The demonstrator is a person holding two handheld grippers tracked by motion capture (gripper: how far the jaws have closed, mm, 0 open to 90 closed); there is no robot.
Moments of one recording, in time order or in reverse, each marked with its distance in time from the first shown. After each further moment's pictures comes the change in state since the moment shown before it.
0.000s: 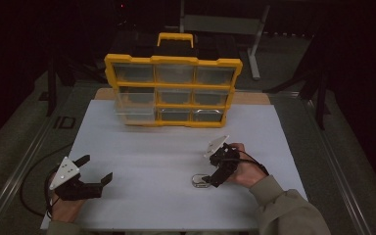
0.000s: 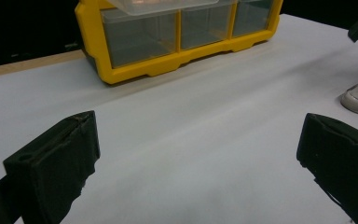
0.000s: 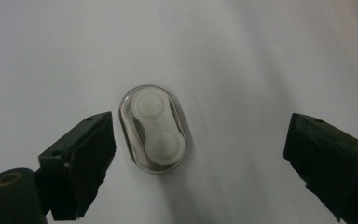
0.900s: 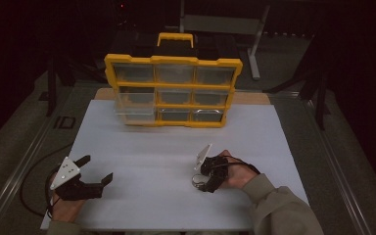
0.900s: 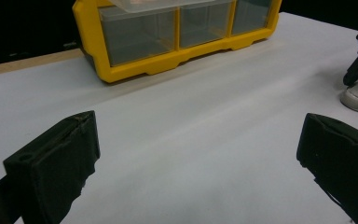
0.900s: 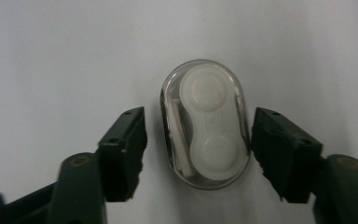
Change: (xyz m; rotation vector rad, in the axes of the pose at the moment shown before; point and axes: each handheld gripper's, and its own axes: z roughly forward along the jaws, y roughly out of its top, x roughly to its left) left arm 0.000 -0.001 0.001 0.009 -0.005 0.001; right arm 0.010 0.002 0.041 0.153 0.164 -0.124
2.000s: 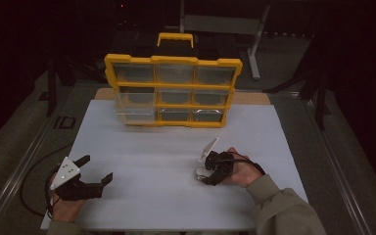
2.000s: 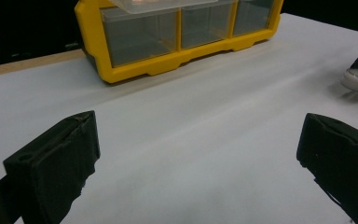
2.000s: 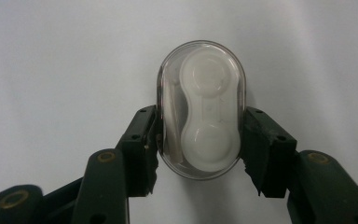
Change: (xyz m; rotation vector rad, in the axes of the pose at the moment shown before) left arm 0.000 0.000 0.000 -0.003 0.006 0.001; right arm -0.007 -0.006 -0.020 -0.017 -0.063 0.147
